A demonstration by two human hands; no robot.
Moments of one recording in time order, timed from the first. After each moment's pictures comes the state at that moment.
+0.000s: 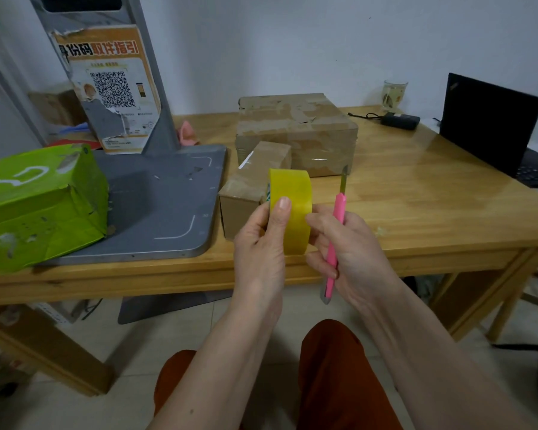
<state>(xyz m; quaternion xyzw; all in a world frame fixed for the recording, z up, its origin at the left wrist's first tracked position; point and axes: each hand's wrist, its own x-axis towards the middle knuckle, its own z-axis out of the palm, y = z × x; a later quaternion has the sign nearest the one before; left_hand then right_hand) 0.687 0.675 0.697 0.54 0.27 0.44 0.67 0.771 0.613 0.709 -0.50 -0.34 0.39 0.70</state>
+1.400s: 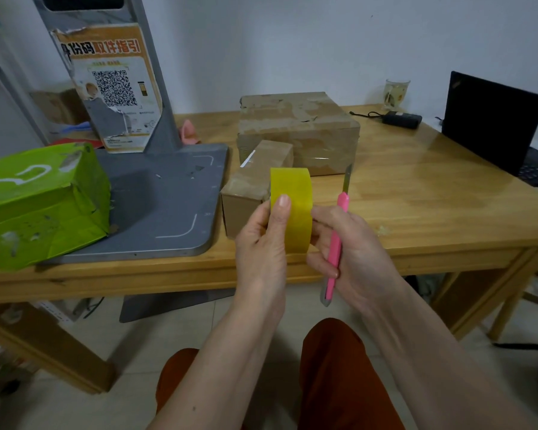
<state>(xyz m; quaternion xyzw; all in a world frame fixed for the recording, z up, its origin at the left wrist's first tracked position) 0.686 0.675 0.697 0.53 0.25 0.44 0.68 0.769 0.614 0.708 -0.47 -0.31 0.41 0.71</state>
